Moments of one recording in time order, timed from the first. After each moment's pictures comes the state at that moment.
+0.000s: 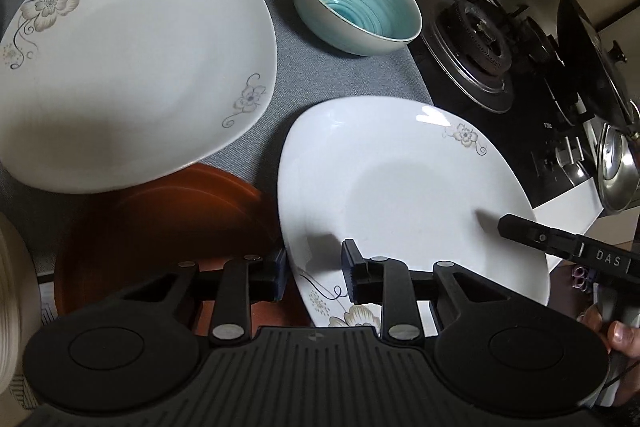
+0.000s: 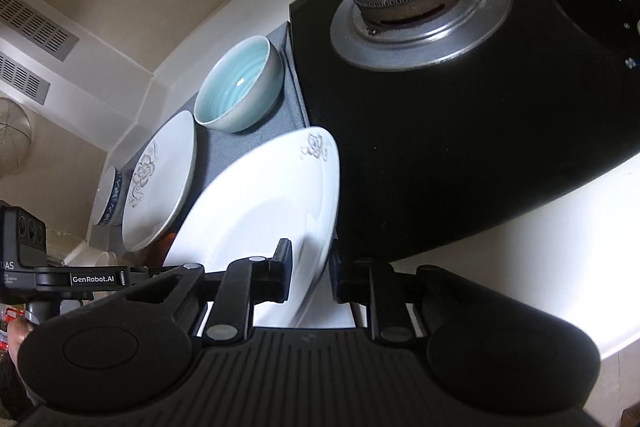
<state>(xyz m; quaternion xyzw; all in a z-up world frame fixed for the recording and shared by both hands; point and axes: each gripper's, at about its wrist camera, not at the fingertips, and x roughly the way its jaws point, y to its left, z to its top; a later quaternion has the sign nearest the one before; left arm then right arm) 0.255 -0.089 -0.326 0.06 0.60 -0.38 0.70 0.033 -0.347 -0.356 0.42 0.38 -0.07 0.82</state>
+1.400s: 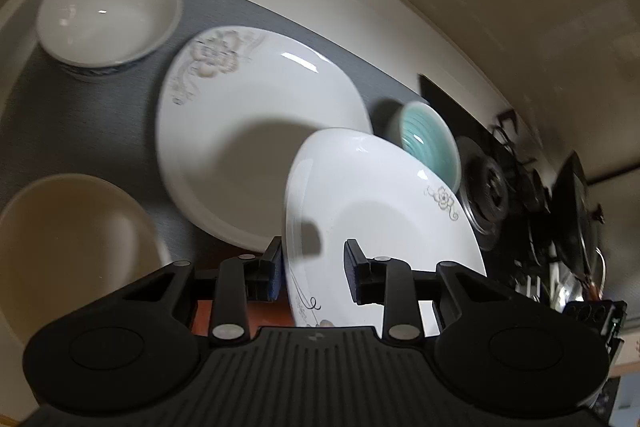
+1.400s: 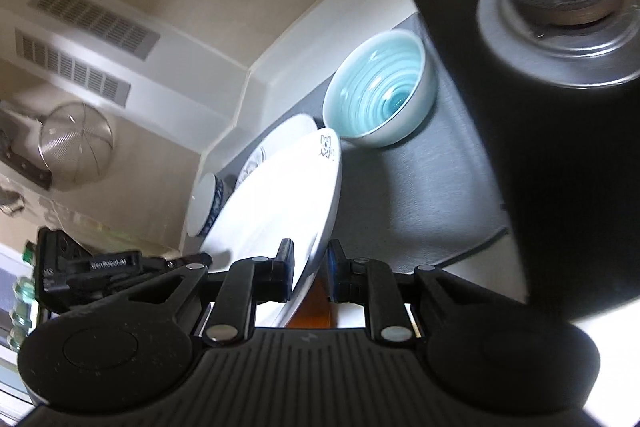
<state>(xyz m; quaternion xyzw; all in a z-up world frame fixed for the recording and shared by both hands) 0.319 0.021 -0.271 -0.12 0.59 -0.30 0.74 0.116 -0.315 -0.335 0.47 0.34 0.06 0.81</state>
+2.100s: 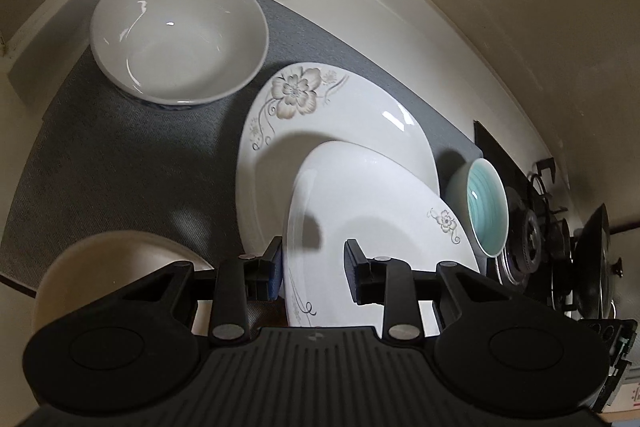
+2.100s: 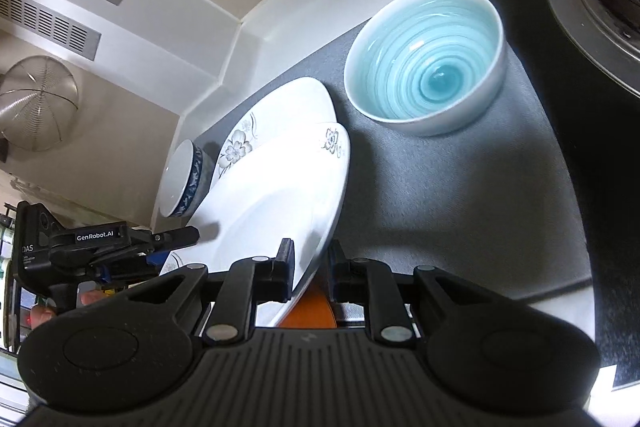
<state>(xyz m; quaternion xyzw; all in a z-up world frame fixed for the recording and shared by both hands) 0.371 0.045 -0.299 -0.15 0.60 -0.24 0.75 0.189 -0.285 -0.346 0.43 0.41 0.07 0.80</state>
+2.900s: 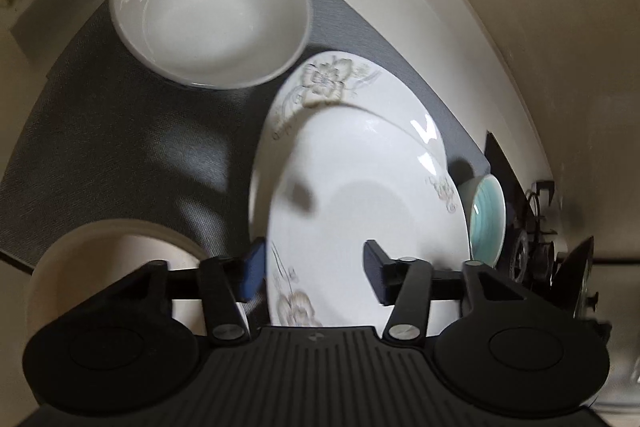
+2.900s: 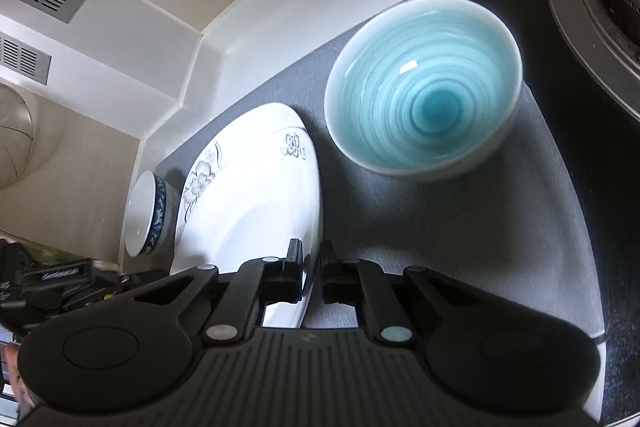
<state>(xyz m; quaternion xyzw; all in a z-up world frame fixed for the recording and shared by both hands) 0.390 0.055 -0.308 -0.20 0.65 -0.21 0.70 0.234 -0.289 -0.351 0.43 0.43 0.01 0.80</state>
